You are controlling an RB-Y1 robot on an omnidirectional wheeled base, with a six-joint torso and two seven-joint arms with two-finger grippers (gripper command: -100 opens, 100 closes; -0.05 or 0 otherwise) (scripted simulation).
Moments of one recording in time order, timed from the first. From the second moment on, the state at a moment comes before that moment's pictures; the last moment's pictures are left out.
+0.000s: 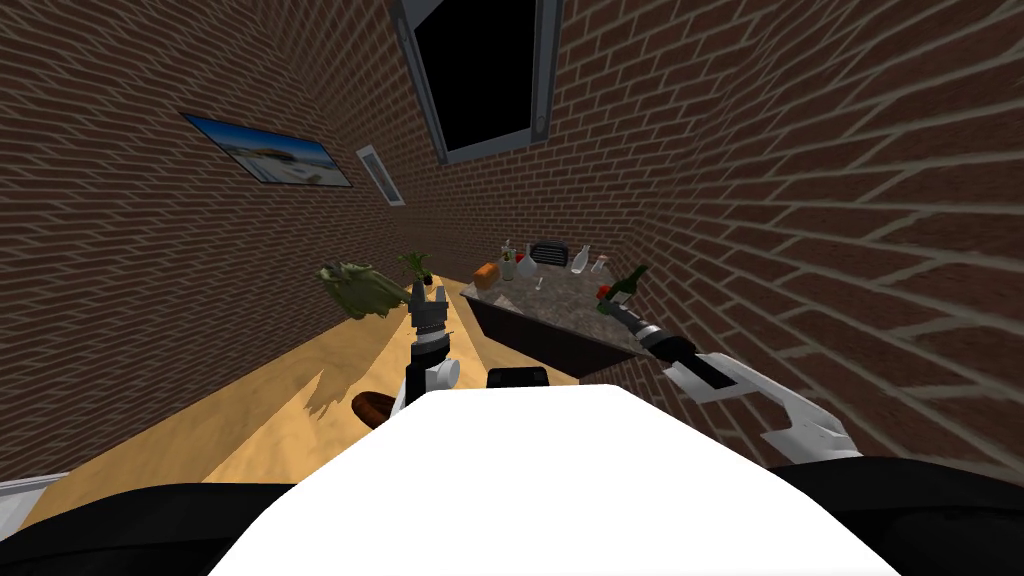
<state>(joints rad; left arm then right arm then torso) 0.51 0.02 -0.06 -2.24 0.04 -0.53 -0.02 0.64 -0.93 -0.17 -1.94 -0.05 -0.15 0.05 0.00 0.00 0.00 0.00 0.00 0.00</state>
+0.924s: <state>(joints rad) 0.51 0.02 -0.06 -2.24 0.04 -0.53 -0.02 0.69 -1.20 -0.25 -1.85 -0.03 0.03 0.03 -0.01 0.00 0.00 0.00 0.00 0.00</state>
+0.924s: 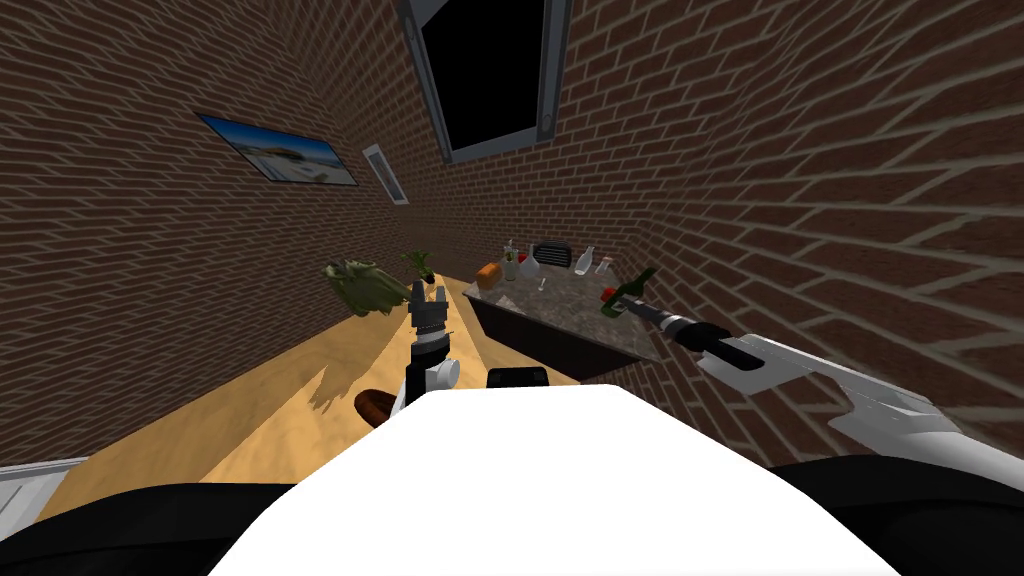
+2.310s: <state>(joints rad) 0.51 0.02 -0.06 -2.24 0.04 -0.53 -0.02 0.60 -1.38 -0.20 -1.80 -0.05 0.25 0.11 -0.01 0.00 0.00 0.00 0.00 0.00</state>
